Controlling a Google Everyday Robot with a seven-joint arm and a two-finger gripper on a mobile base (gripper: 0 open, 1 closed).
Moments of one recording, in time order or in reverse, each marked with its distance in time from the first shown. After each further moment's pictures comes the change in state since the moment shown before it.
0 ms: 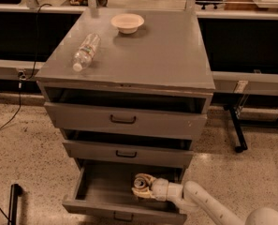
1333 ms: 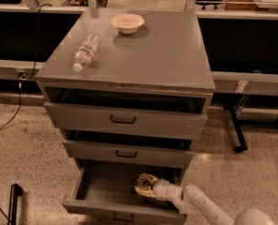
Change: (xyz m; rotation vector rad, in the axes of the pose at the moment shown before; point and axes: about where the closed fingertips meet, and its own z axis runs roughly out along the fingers) arm 0.054 -0.030 -0.002 0.103 0.045 0.044
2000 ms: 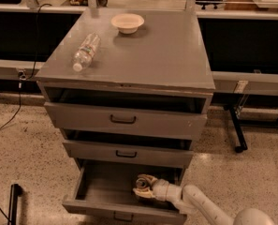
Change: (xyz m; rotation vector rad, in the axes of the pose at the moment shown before) arm 0.000 0.001 0.003 -0.005 -0.005 0.003
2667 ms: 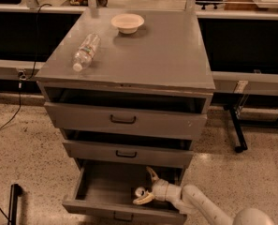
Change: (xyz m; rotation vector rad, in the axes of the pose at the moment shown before) arm 0.000 0.001 0.002 -0.003 -0.002 0.001
